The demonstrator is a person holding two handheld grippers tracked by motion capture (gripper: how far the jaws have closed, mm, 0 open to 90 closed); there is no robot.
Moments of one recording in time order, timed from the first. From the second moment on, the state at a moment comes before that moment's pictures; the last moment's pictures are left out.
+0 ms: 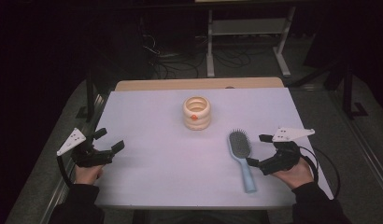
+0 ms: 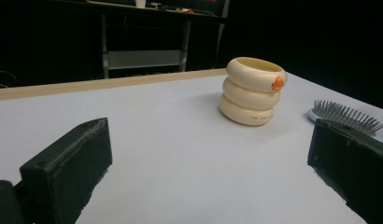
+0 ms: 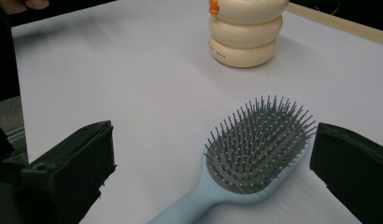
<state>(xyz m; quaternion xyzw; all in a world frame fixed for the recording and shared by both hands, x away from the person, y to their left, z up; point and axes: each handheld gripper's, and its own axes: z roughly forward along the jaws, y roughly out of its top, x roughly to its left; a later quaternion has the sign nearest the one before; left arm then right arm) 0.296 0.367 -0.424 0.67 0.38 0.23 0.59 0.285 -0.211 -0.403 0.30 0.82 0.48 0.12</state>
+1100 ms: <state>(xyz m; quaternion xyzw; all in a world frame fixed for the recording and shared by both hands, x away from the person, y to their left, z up) 0.297 0.366 -0.425 0.67 0.38 0.22 0.59 0.281 -0.188 -0.410 0.26 0.85 0.45 0.09</state>
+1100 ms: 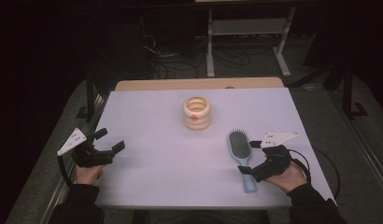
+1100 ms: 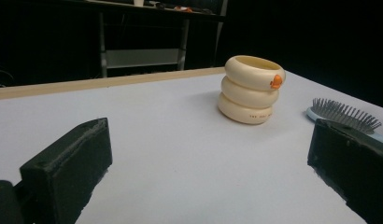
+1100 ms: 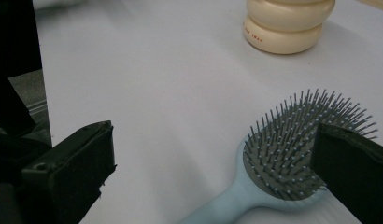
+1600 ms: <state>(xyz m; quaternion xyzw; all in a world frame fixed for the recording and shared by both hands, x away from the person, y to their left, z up) 0.297 0.366 -0.425 0.68 0.38 0.22 0.59 0.281 -0.181 -0.414 0.25 0.86 0.43 0.07</state>
